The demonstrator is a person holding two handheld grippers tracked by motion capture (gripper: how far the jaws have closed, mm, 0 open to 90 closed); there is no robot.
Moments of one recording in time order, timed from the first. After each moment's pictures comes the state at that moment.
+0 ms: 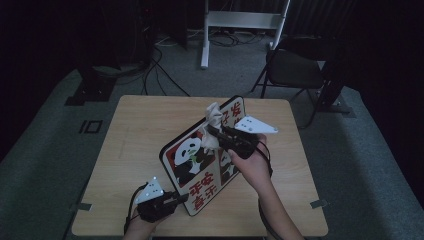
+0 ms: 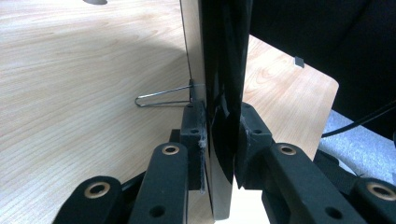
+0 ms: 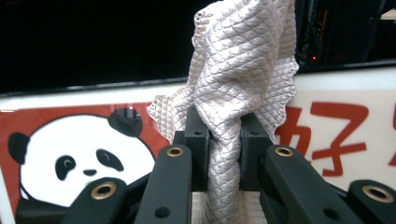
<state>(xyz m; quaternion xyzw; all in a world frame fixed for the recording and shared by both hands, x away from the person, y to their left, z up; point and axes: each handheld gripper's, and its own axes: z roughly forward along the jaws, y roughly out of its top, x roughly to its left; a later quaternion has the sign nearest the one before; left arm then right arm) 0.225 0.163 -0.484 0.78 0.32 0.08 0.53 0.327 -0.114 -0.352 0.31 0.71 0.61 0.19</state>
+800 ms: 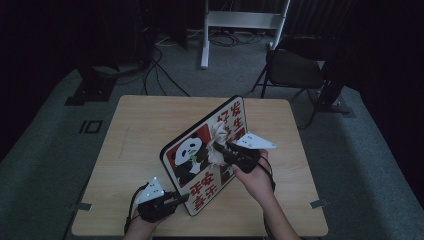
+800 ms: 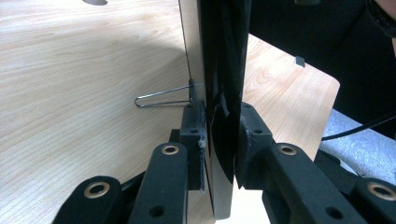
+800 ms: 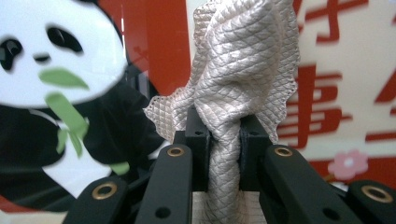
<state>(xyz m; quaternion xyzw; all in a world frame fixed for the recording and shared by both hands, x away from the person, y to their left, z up) 0.224 0.162 -0.484 0.78 0.32 0.08 0.53 0.317 -0.128 -0.404 0.34 0.74 0.56 0.18</state>
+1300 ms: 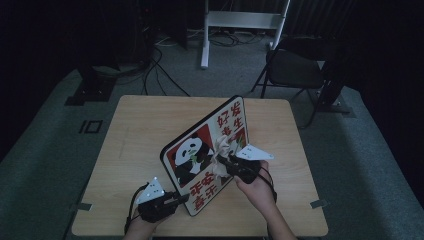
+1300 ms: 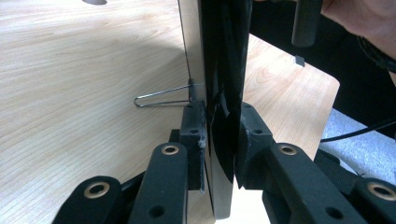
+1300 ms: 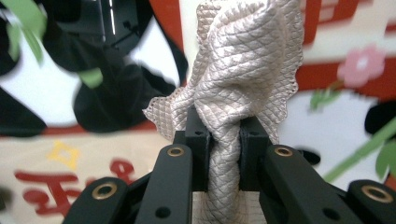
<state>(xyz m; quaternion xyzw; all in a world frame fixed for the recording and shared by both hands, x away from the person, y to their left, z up) 0.224 0.161 -0.484 0.78 0.32 0.08 0.53 0.307 -0.136 -0.444 0.35 0.76 0.52 0.18</state>
